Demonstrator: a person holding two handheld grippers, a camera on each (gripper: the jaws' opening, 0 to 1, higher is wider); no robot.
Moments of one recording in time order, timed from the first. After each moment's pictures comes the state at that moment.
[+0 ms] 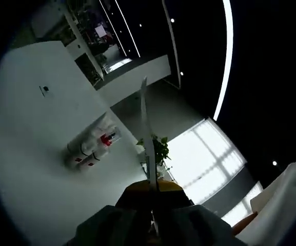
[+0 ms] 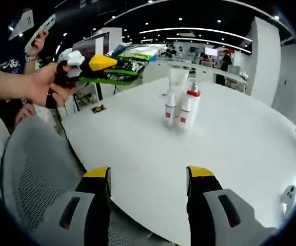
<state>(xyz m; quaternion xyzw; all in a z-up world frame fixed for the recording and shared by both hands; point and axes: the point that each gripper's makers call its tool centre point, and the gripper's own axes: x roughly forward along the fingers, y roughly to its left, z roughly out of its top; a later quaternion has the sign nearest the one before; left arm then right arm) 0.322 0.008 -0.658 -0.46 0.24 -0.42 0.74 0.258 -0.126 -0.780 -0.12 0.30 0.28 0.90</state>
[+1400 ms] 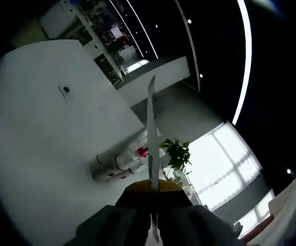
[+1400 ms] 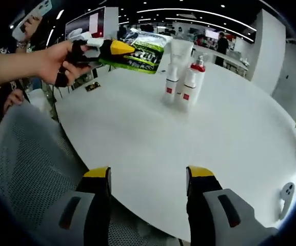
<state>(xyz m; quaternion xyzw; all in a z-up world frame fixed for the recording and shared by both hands) 0.392 0.025 -0.714 -0.46 0.28 -0.36 0.77 0.259 -0.110 -0.800 -0.13 0.36 0.29 0.88</state>
